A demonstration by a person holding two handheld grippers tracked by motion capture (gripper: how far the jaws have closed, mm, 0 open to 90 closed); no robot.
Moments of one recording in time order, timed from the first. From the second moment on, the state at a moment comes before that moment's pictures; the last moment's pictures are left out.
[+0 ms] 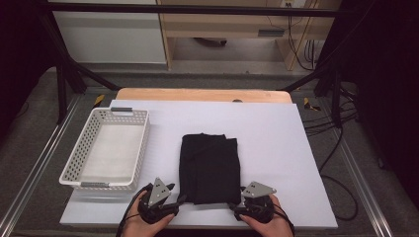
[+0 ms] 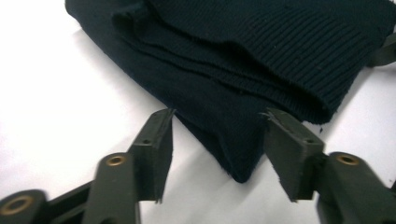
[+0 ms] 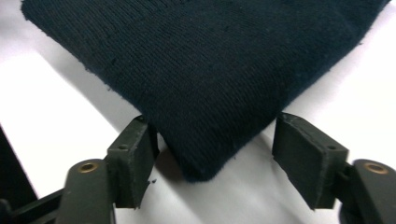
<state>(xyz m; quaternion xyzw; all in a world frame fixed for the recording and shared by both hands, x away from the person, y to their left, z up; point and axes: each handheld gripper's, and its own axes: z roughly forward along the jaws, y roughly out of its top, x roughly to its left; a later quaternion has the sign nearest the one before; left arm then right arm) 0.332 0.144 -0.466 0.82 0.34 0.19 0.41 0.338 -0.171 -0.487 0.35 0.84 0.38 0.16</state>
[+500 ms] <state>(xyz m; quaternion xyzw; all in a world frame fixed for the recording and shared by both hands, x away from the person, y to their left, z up) 0.332 0.132 -0.455 0.82 0.35 0.21 0.41 0.340 -0.166 -0.481 0.33 0.85 0.38 0.17</state>
